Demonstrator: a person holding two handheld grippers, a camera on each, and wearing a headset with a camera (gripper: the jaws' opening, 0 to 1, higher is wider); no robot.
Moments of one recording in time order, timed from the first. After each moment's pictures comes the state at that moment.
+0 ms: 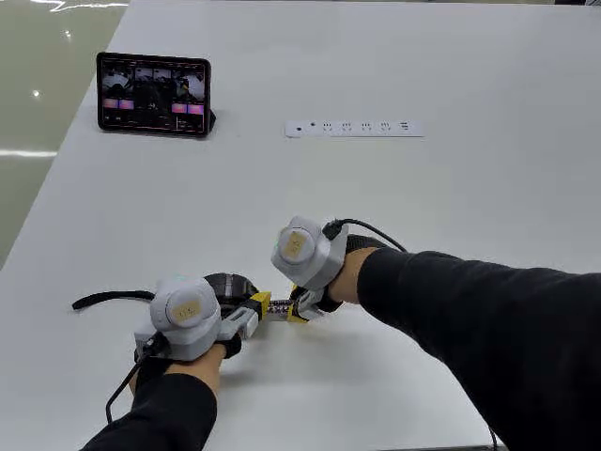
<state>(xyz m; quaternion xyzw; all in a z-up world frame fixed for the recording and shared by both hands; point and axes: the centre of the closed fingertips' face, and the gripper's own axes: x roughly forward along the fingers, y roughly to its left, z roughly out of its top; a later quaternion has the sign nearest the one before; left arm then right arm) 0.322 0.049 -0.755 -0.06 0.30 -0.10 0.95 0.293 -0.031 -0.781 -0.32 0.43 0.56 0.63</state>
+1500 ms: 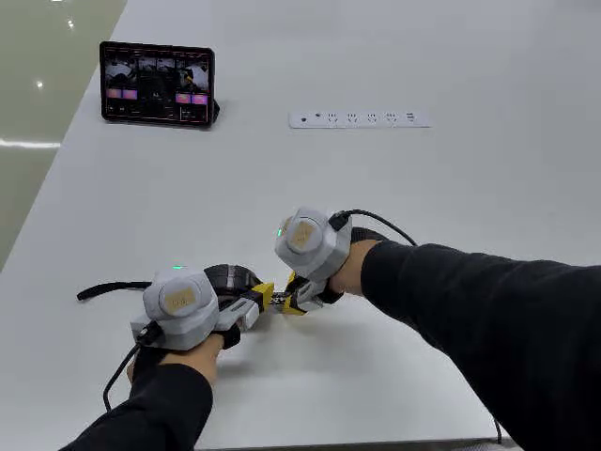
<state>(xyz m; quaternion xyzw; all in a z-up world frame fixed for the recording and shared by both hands) 0.320 0.049 -0.753 -0.08 0.31 -0.12 0.94 0.292 -0.019 -0.780 -0.29 0.41 0.59 0.63</state>
